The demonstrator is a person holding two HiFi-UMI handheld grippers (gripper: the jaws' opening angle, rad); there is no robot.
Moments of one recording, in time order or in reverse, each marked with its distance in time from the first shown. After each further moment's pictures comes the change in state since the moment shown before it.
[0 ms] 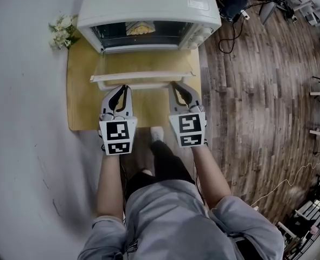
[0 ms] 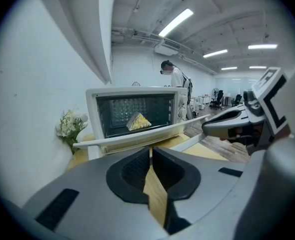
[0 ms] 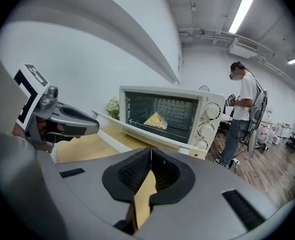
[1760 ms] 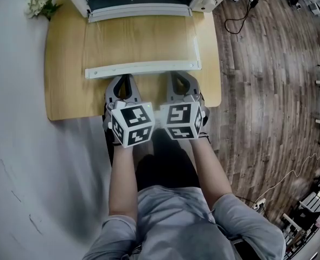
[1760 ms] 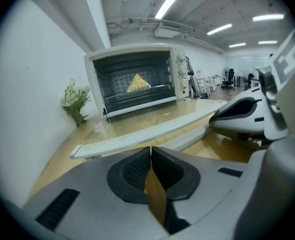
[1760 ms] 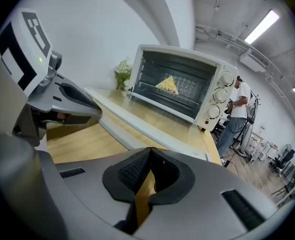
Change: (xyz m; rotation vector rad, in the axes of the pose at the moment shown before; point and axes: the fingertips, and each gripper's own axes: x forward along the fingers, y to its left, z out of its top) left arm 0.037 -0.021 -0.141 0.084 0.139 0.175; right arm 0.036 0.042 -0.140 -0.187 0.122 -0.105
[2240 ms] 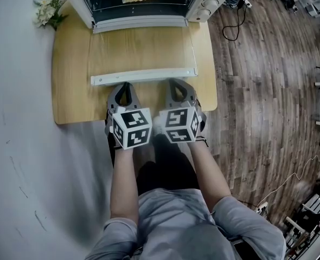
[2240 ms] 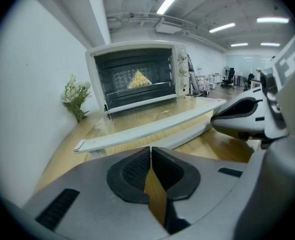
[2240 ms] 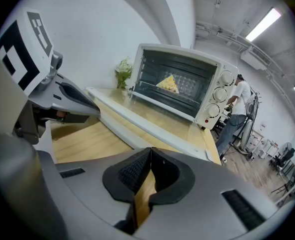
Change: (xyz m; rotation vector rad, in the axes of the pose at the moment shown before) left arm -0.008 0.003 -0.004 -0.017 0.055 -0.026; right arm -0.008 0.002 -0.001 0.009 0.034 0.011
